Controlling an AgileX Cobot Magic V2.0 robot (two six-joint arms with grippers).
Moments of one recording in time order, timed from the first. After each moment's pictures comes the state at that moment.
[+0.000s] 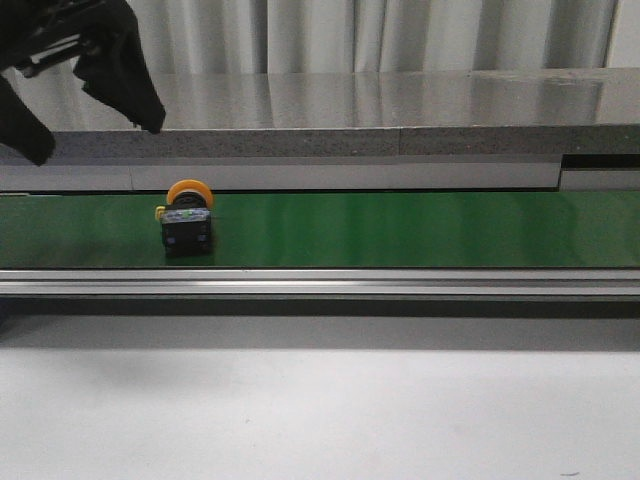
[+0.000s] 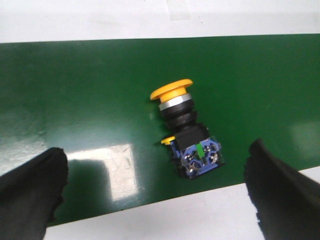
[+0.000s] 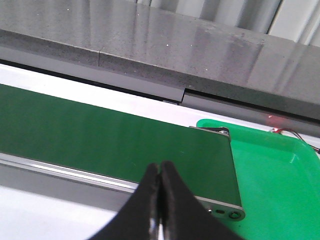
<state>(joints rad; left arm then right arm) -0.31 1.49 -1.09 -0.30 0.60 0.09 -0.11 0.11 -0.34 0.30 0.51 -0.43</state>
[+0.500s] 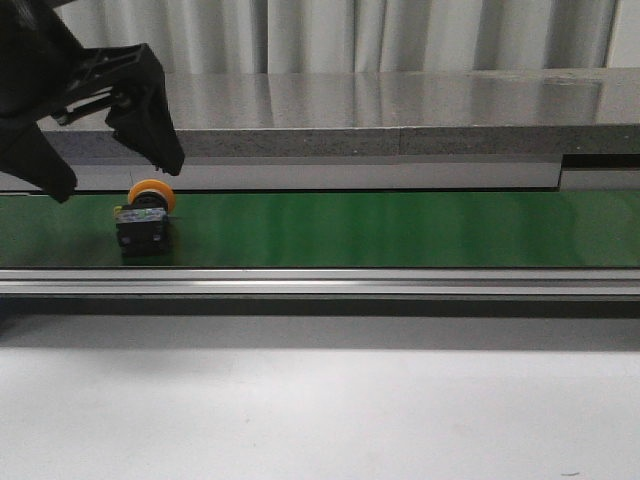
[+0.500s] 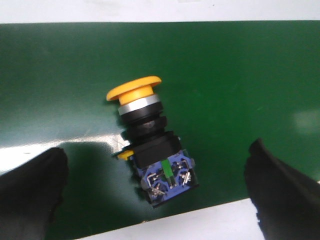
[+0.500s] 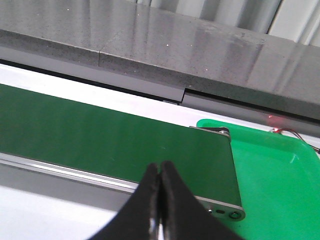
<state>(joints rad) -0.32 1.59 -1.09 -0.30 0.57 0.09 -0.11 0.11 -0.34 0.30 0.51 -0.43</state>
